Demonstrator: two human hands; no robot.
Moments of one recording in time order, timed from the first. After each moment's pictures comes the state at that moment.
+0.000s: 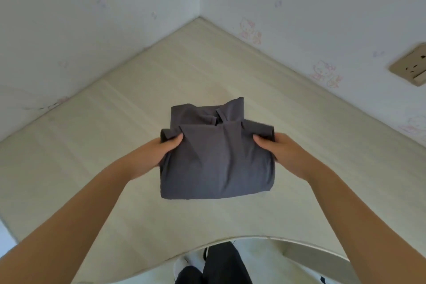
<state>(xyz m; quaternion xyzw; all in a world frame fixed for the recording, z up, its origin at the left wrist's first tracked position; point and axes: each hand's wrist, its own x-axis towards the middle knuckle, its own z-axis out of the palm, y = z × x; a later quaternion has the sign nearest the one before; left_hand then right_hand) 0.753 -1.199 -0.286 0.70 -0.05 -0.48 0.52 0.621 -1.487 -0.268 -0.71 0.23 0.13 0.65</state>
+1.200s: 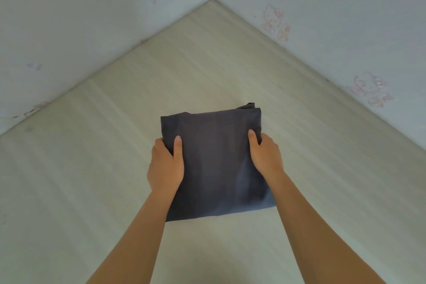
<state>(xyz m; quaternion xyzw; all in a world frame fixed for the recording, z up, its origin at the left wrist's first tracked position) 0.793 -1.280 -0.376 0.91 0.13 -0.13 0.36 0.749 -1.495 -0.372 -0.84 0.39 0.10 0.37</state>
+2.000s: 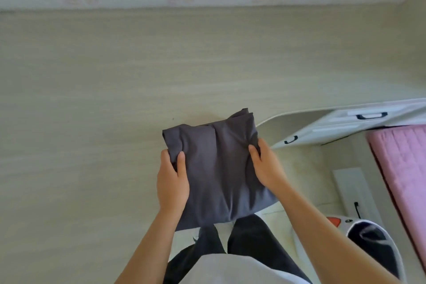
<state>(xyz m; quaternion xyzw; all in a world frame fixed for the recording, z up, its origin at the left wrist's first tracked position) 0.594 -1.242 -0.354 0.84 -0.27 -0.27 0.39 0.409 -1.355 -0.340 -0.66 0.61 -0.09 0.43</state>
